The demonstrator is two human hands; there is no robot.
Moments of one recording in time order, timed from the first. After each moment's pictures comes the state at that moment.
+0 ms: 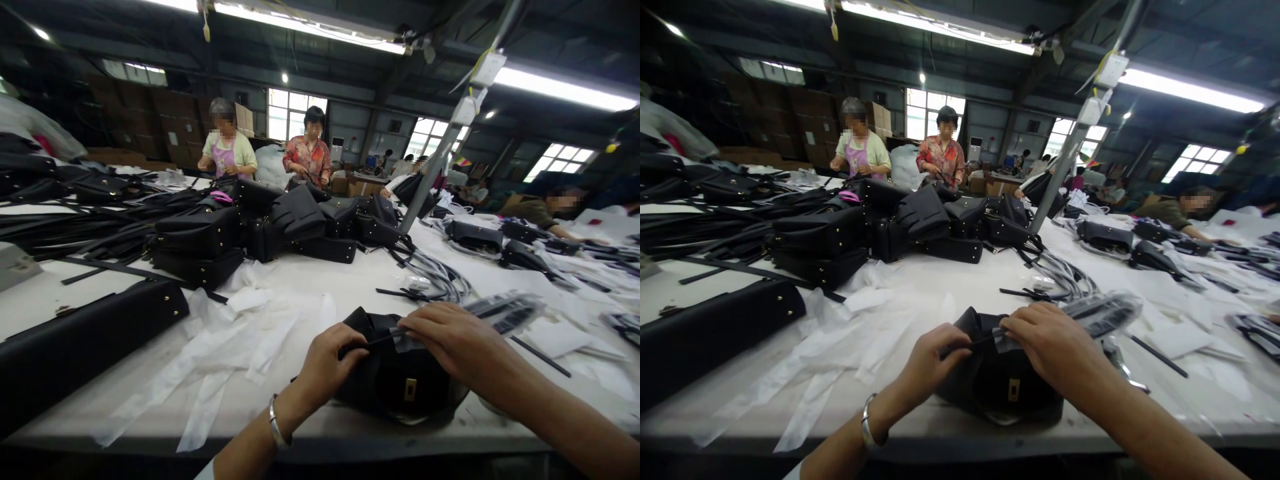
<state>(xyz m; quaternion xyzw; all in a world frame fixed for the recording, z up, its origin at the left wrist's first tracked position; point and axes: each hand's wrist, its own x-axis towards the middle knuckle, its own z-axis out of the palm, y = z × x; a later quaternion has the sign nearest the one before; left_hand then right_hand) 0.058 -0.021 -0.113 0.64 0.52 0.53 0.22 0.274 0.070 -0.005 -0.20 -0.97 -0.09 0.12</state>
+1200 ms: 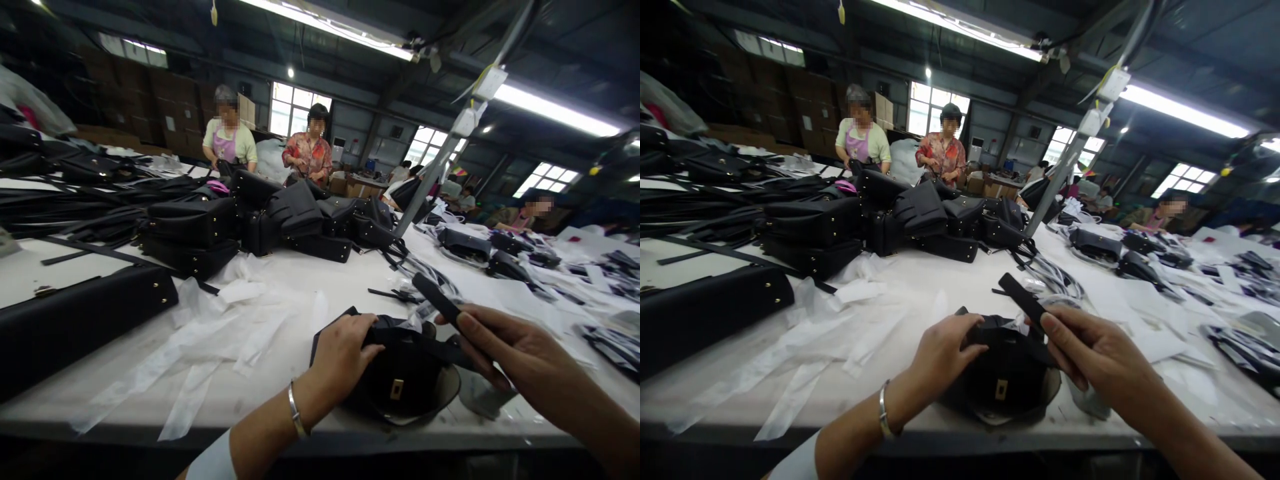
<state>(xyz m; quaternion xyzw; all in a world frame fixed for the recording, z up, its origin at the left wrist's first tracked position) 0.092 -0.007 -0.094 0.67 0.59 0.44 0.11 0.305 0.042 0.028 -0.45 -0.78 0.37 0.23</state>
